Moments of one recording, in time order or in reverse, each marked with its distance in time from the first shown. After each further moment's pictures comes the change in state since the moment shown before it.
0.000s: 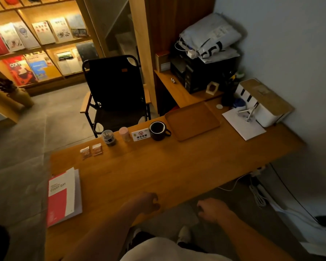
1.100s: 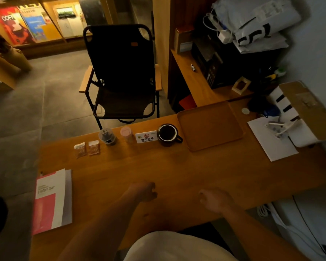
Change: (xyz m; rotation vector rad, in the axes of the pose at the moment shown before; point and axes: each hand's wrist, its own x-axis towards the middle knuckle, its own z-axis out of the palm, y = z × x) left_hand 0.089 -0.034 -0.092 0.000 0.013 -0.026; right_hand 0.124 0.025 -0.101 0.042 -0.102 -0.065
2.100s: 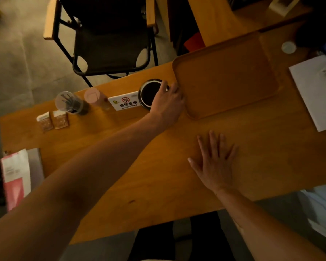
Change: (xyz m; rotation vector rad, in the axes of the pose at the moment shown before) left_hand 0.146 0.094 -0.124 0.740 0.699 0.103; right_hand 0.125 0.038 0.062 -0.070 0.607 0.103
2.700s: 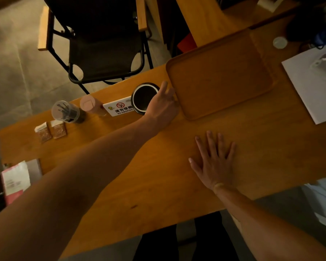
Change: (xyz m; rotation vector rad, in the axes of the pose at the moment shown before) left_hand -0.002 -0.004 -0.001 0.264 0.008 0.167; right_hand 0.001 0.004 0.012 0.011 0.107 -0.001
